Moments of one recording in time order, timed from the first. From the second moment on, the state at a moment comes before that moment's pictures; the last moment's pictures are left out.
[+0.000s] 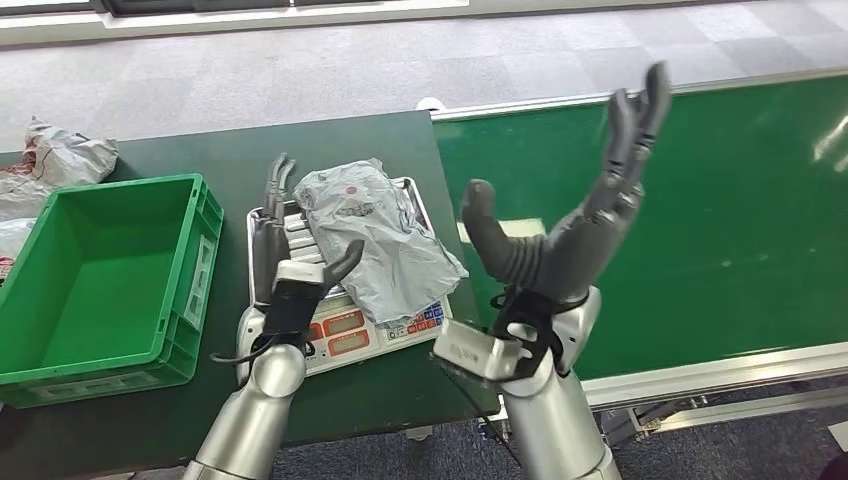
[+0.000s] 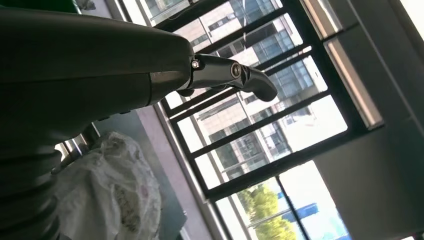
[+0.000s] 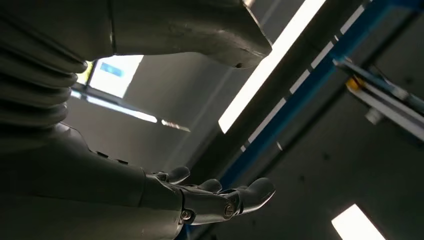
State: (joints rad) left arm -0.37 -0.27 -0.23 -1.13 -0.63 0.46 -0.41; right arm -0.36 0.37 0.25 -1.63 0.75 -0.70 -0.69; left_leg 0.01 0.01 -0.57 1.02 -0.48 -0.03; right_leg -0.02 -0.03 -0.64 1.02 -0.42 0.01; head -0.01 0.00
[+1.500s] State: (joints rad) left arm -0.80 -0.28 -0.40 -0.37 -0.98 0.06 -0.38; right arm -0.29 0.36 0.26 -1.94 0.76 -0.70 -0.70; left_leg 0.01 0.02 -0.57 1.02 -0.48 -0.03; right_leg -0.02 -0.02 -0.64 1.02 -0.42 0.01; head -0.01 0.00
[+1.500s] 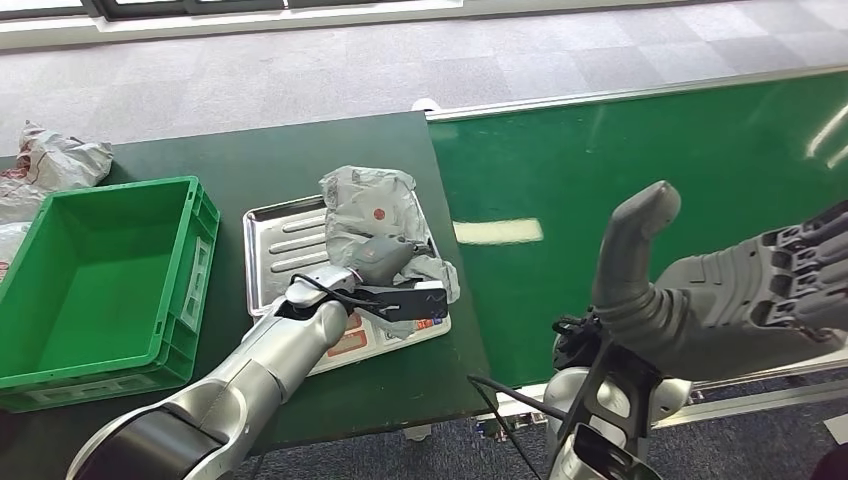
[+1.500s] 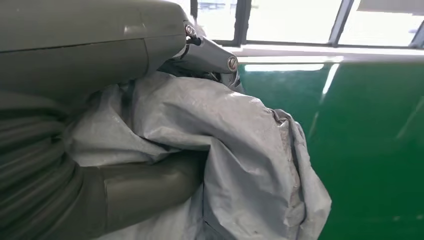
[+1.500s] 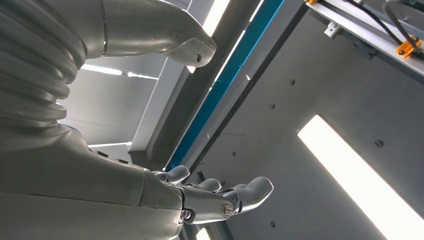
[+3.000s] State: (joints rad) left arm -0.61 0.08 -0.04 -1.11 -1.51 0.70 0.31; right arm -0.23 0.34 0.19 -1.91 0.70 -0.70 -0.70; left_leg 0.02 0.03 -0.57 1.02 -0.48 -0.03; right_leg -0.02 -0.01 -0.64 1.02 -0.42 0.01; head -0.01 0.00
